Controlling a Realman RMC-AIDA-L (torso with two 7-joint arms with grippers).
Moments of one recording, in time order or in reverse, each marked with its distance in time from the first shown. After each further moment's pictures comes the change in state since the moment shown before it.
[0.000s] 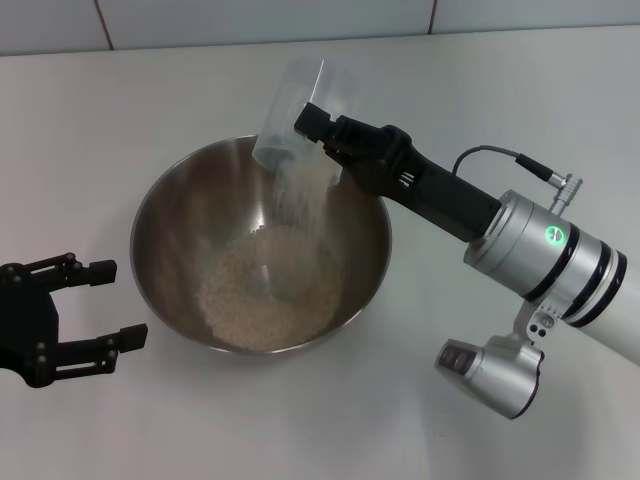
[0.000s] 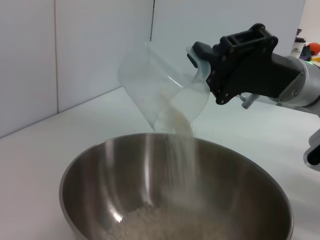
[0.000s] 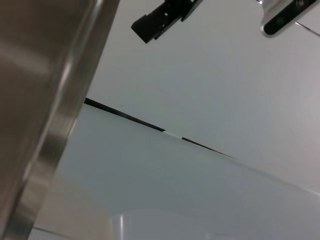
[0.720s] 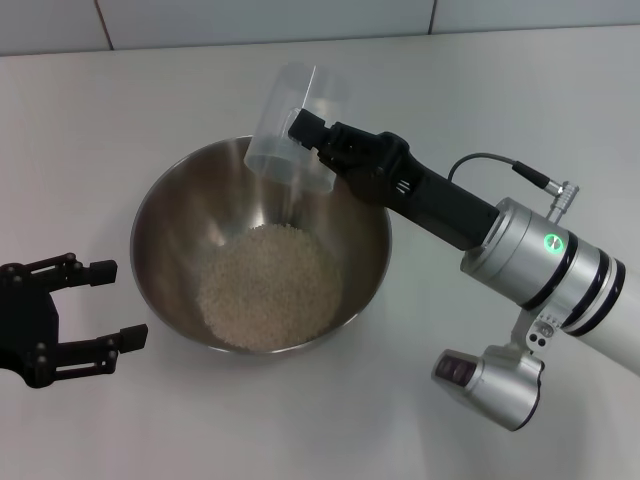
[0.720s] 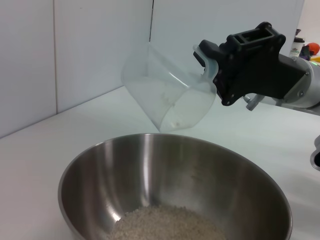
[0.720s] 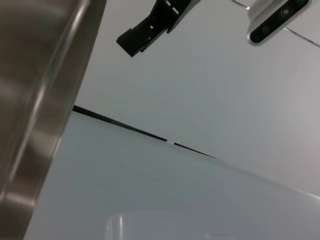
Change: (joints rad) left arm 0.000 0.000 0.000 0.001 0.000 0.003 0.000; right arm -0.011 -0.002 -0.005 0.027 -0.008 -0.011 0.009
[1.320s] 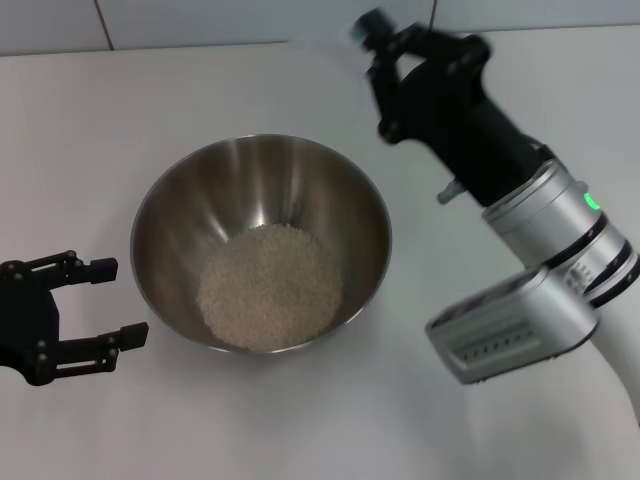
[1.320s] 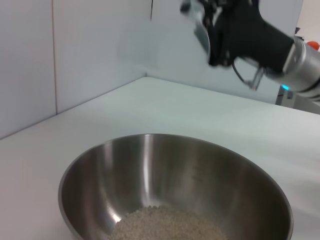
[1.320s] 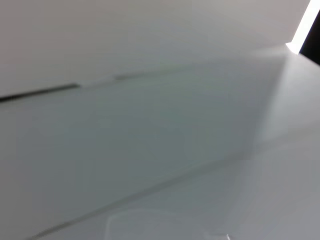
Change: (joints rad) left arm -0.004 0.000 0.000 0.005 0.002 0.000 0.000; right arm -0.096 0.003 0.263 0.171 0.005 0.029 0.475
